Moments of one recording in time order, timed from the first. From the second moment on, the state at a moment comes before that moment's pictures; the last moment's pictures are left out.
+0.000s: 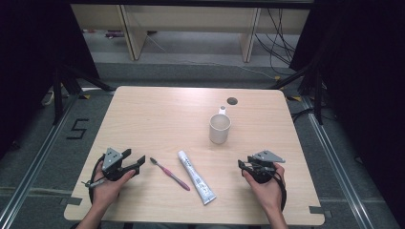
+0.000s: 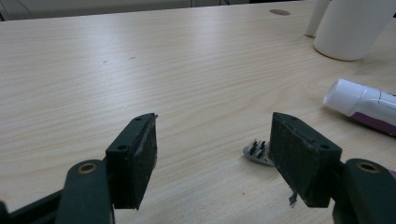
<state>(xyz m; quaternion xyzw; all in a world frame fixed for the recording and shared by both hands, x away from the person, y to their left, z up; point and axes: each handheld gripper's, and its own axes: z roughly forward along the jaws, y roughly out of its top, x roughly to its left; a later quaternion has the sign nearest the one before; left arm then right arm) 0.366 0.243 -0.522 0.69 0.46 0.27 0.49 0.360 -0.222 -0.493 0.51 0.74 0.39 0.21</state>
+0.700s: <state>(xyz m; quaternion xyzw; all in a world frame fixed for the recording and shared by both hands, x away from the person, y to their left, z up) 0.366 0.242 -0.522 0.70 0.46 0.27 0.49 0.375 -0.208 -0.460 0.52 0.81 0.24 0.13</state>
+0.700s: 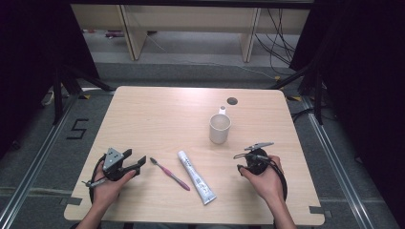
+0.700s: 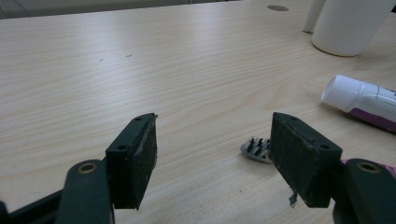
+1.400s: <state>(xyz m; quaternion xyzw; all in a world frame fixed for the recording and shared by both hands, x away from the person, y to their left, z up) 0.367 0.241 -0.522 0.70 0.45 0.26 0.49 0.387 -0.179 -0.443 0.53 0.84 0.12 0.05</state>
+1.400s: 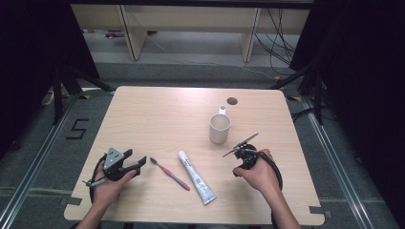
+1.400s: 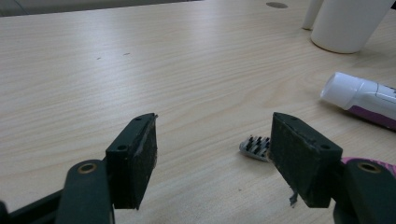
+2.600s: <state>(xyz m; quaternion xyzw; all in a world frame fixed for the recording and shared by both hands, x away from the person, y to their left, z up) 0.367 0.241 -0.522 0.70 0.45 0.26 0.48 0.396 -0.144 -0.444 0.46 0.88 0.12 0.05</state>
